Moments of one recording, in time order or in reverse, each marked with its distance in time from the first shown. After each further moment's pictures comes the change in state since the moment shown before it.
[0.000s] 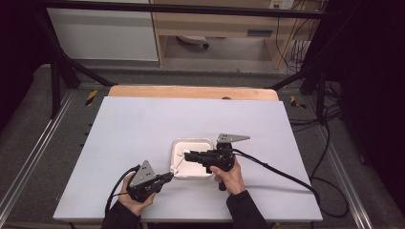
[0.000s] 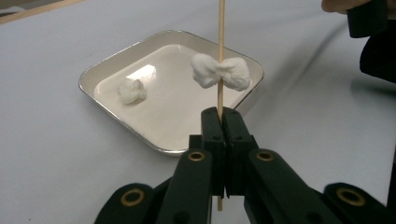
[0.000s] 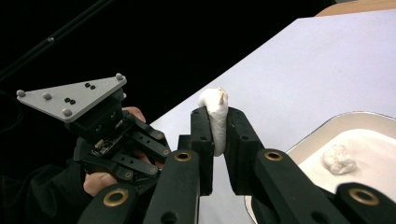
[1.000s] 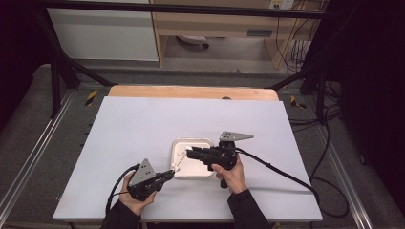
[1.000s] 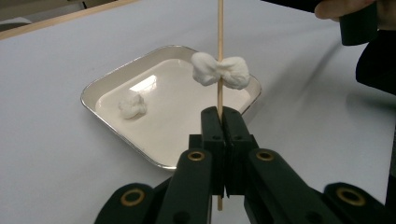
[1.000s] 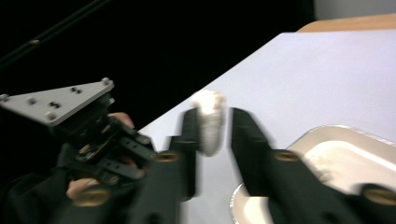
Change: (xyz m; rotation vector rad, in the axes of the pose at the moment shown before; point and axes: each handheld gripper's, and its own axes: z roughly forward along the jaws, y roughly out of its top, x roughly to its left) left arm 0.000 0.006 -0.001 -0.049 -0.008 -0.002; right arm 0.004 0.008 -0.007 -0.031 -0.066 -0.039
